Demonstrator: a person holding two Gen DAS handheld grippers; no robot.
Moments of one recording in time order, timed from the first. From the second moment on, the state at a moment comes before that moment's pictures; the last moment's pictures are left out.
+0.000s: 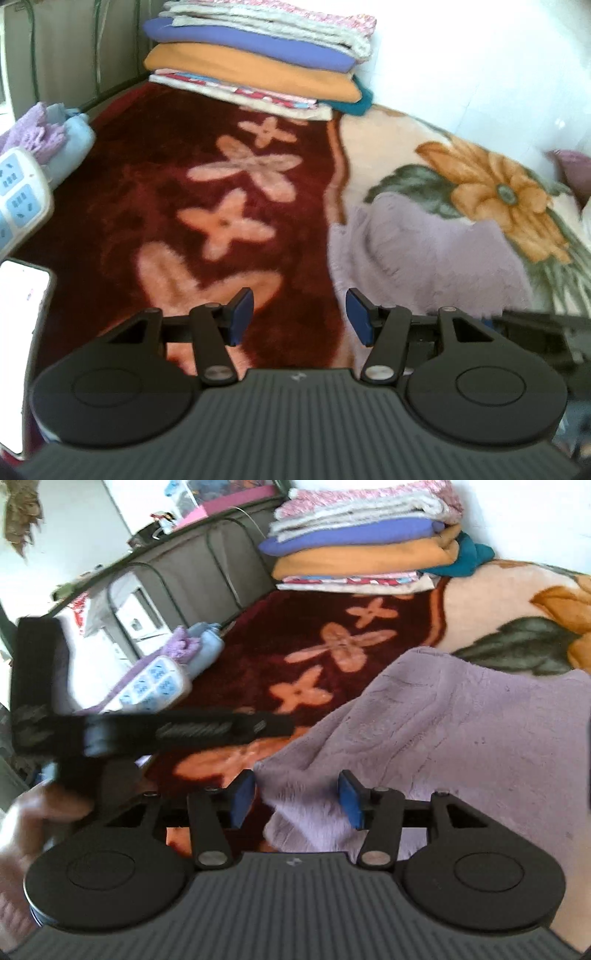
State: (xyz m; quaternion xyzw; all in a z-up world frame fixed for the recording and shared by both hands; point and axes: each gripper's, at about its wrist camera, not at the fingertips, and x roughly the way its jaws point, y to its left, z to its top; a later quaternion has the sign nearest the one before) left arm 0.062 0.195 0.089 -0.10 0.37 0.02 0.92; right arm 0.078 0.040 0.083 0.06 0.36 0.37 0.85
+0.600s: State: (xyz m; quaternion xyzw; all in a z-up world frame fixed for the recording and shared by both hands) left arm 0.161 0.145 0.063 -0.13 0.38 -0.04 0.92; right arm 0.127 -0.120 0.054 0.23 0.40 0.14 0.88
